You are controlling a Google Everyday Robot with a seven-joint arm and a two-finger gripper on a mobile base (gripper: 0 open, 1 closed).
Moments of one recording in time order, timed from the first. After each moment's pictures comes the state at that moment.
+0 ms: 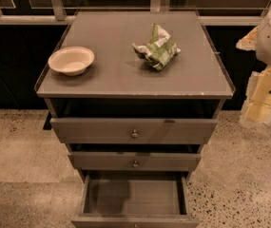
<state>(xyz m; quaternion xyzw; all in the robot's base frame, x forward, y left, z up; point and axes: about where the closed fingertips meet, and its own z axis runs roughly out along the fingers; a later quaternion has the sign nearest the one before) 0.438 -0.217 0.976 -0.60 0.78 -0.03 0.16</state>
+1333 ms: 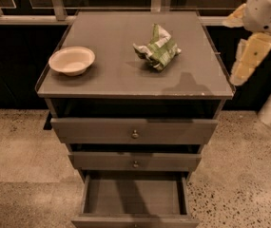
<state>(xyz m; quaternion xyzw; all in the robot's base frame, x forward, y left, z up) 0.552 -0.239 0.973 -0.64 0.74 0.00 0.20</state>
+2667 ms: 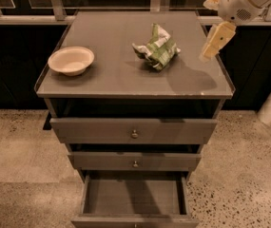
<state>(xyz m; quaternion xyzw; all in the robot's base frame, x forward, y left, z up) 0.664 -0.206 0.973 -0.62 0.71 0.00 0.33</state>
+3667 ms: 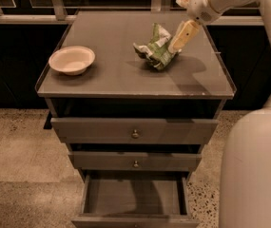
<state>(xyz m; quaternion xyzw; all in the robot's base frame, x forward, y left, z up) 0.758 -0.150 0.948 -0.61 0.68 0.04 0.40</state>
